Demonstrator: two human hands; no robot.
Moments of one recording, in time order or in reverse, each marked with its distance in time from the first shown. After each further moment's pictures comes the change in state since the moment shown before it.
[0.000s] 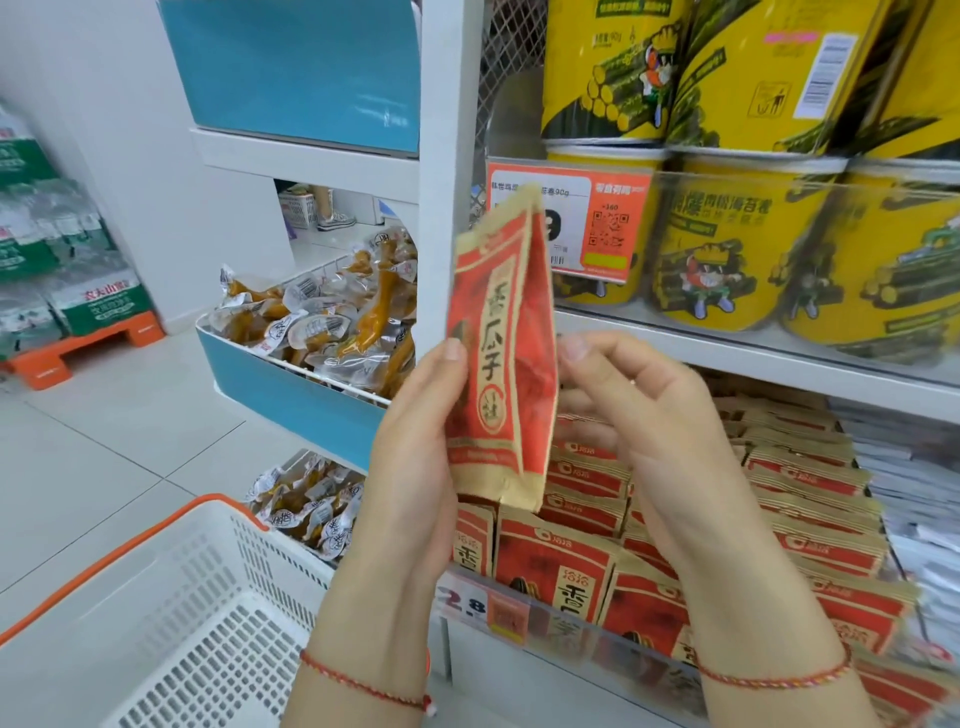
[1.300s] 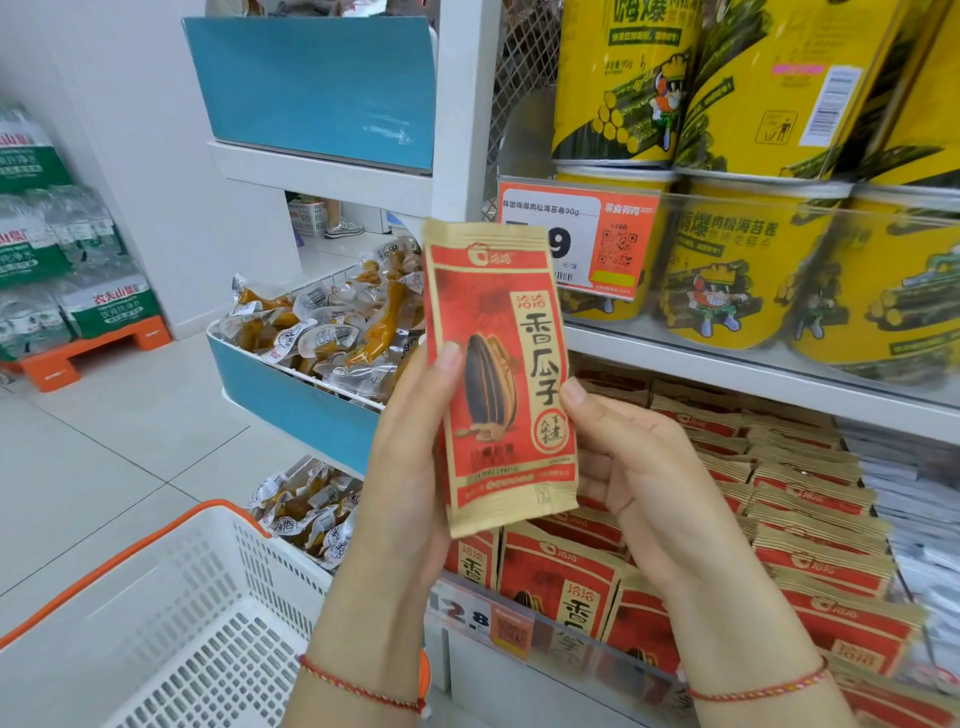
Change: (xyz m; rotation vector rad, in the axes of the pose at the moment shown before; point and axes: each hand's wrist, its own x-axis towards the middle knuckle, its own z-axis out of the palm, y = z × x) left_hand -0.004 0.004 -0.001 -0.184 -0.041 0.079; right_hand -0.001 0.016 -0.001 0.053 -0.034 0.211
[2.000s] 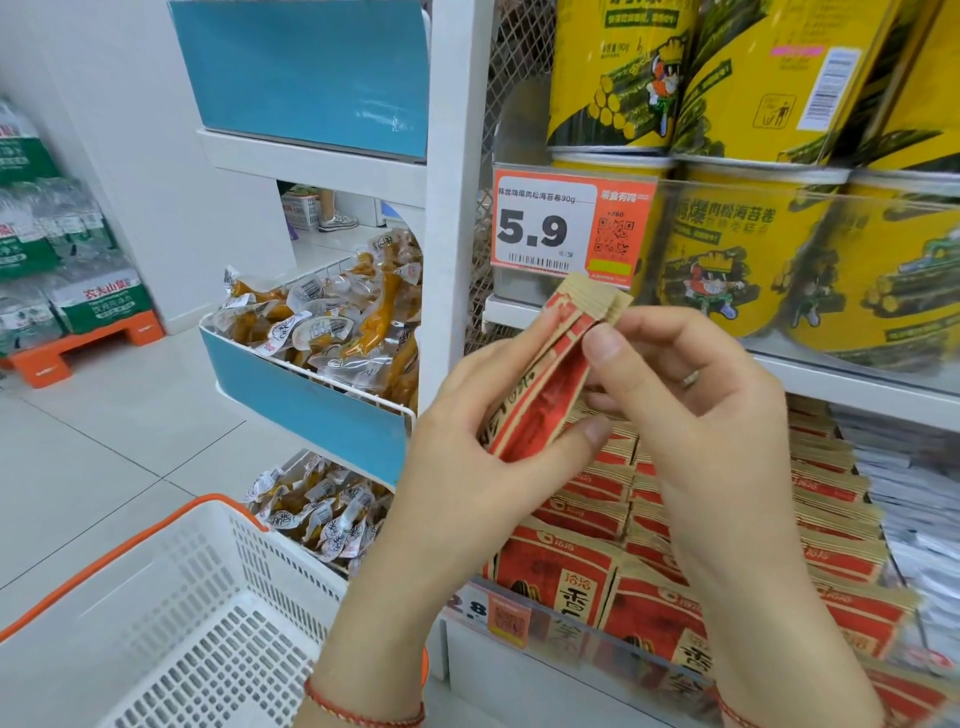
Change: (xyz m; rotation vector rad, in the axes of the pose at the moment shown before) left_hand -0.016 0.007 0.015 0.718 -0.156 0.195; right_hand -0.016 -0.022 0.007 -0.109 0.218 -0.550
